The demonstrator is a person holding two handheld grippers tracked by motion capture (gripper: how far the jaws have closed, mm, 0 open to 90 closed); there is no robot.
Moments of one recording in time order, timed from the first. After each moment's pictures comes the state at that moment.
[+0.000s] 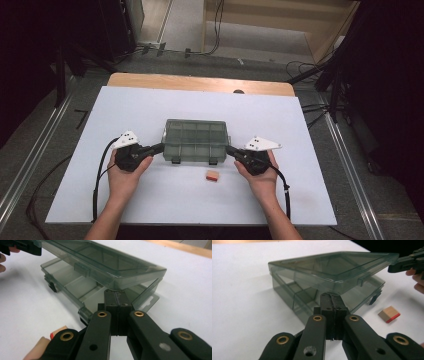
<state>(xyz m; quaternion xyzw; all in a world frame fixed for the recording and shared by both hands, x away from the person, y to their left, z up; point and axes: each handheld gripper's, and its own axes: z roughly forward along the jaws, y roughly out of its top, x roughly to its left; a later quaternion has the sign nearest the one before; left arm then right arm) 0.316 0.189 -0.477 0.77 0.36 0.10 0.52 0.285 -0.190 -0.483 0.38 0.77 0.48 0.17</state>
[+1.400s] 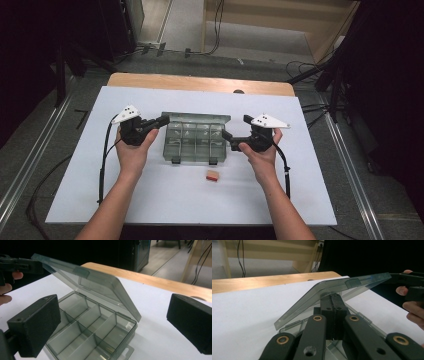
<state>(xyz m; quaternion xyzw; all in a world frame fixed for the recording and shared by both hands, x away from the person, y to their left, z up) 0.361 0.171 -0.438 0.72 0.37 0.12 0.58 0.327 -0.197 -0.447 0.42 0.70 0.54 0.20</state>
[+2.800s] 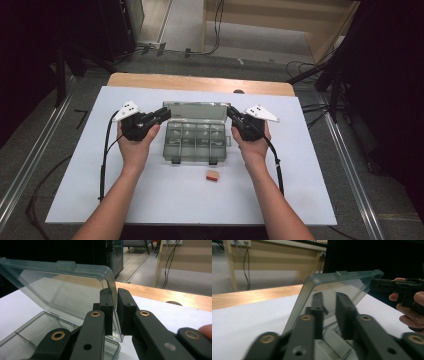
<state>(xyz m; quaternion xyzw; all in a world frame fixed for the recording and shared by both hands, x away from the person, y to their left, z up) 0.371 0.172 -0.441 0.69 0.36 0.16 0.61 0.355 -0.176 -0.448 0.48 0.65 0.52 0.27</state>
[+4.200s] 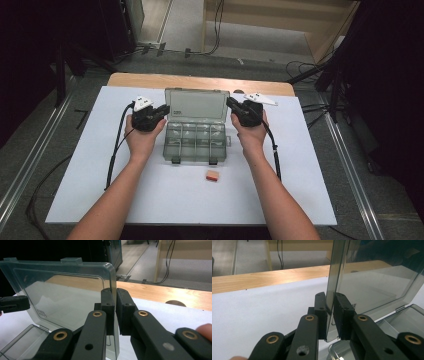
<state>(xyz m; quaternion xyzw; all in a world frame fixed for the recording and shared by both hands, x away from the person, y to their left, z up) 0.420 0.152 -0.469 0.72 0.43 0.22 0.49 0.397 -0.179 -0.442 0.51 0.65 0.51 0.24</state>
